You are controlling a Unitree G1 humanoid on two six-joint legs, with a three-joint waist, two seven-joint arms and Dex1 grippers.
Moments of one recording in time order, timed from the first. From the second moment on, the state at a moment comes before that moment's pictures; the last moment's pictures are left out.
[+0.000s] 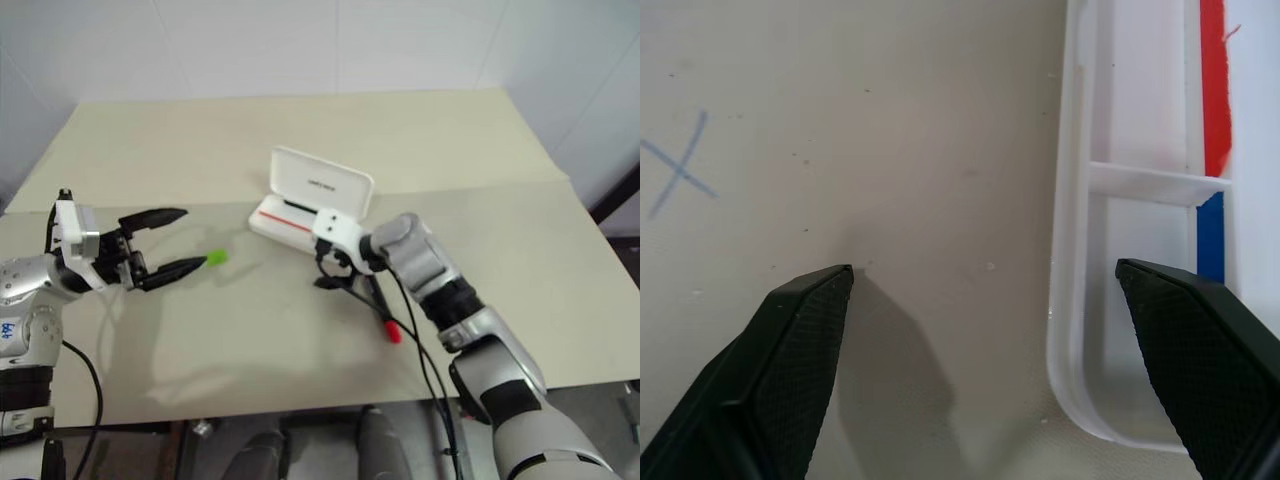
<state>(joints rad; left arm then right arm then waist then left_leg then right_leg) -0.38 0.72 0.30 0.12 -0.51 0.08 -1.15 -0.97 -0.38 0.45 0.36 -0.04 0.63 1.02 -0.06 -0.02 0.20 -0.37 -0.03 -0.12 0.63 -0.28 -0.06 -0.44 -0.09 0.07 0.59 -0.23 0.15</state>
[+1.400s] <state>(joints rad) -0.37 0.73 0.31 0.08 -0.51 0.10 -1.12 -0.91 -0.43 0.46 0.11 -0.13 0.53 1.03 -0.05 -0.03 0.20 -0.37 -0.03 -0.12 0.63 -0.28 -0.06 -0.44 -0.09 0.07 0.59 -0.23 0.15</state>
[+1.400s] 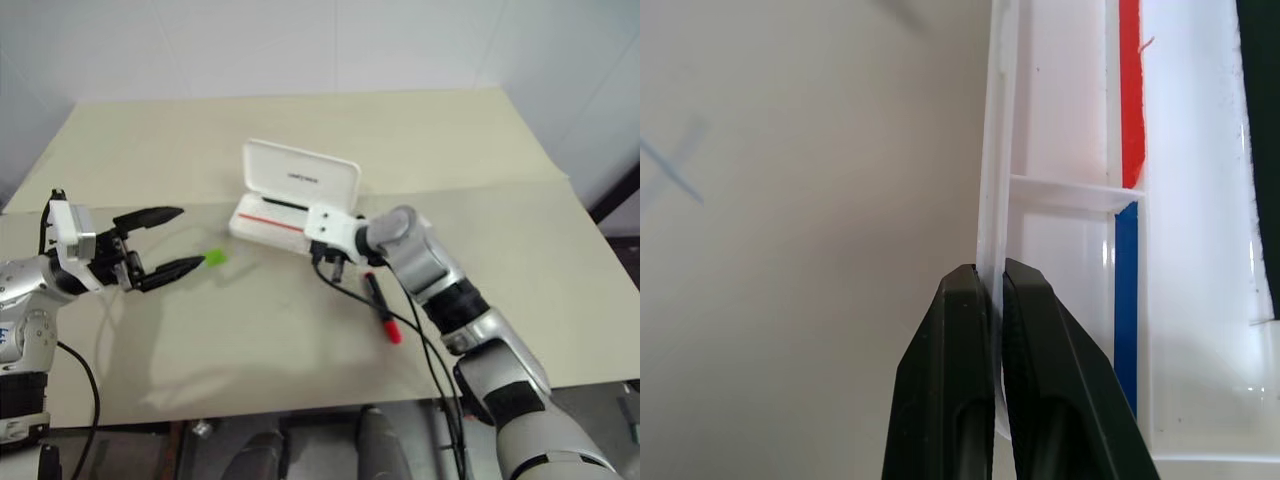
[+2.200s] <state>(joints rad) -0.40 0.72 0.30 0.16 -0.53 0.11 -1.23 -0.72 -0.59 0.60 -0.38 -0.03 0.85 1.11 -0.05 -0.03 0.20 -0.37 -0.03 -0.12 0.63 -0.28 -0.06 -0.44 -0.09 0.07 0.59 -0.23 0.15</state>
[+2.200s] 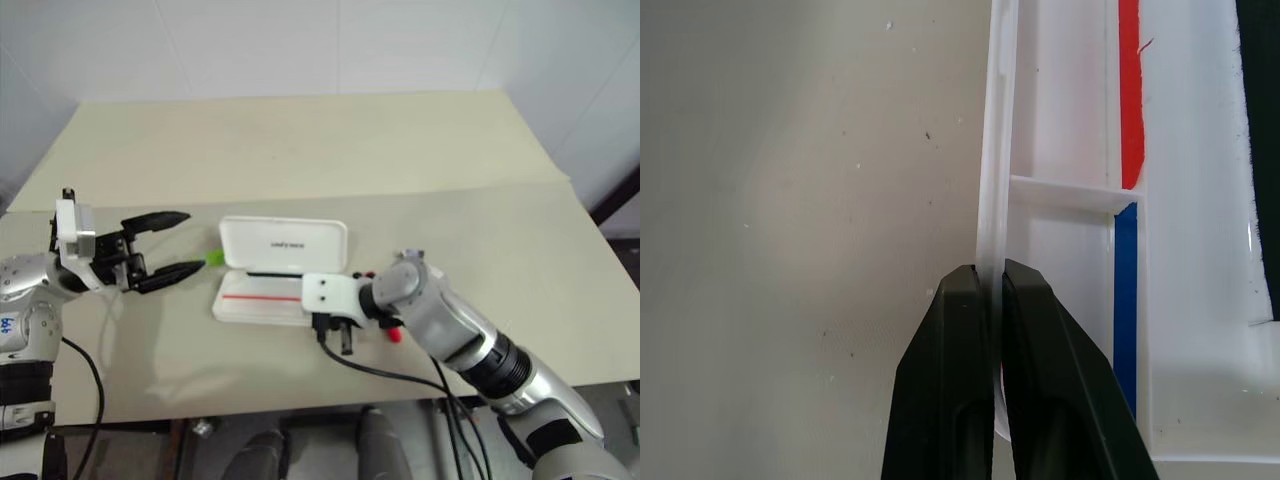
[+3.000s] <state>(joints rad) -0.31 0.74 0.33 0.05 -0.61 0.19 -1.24 -0.74 -0.62 0.65 -0.31 -0.09 0.70 1.13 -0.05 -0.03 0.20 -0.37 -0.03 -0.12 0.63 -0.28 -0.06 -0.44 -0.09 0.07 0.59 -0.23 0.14</state>
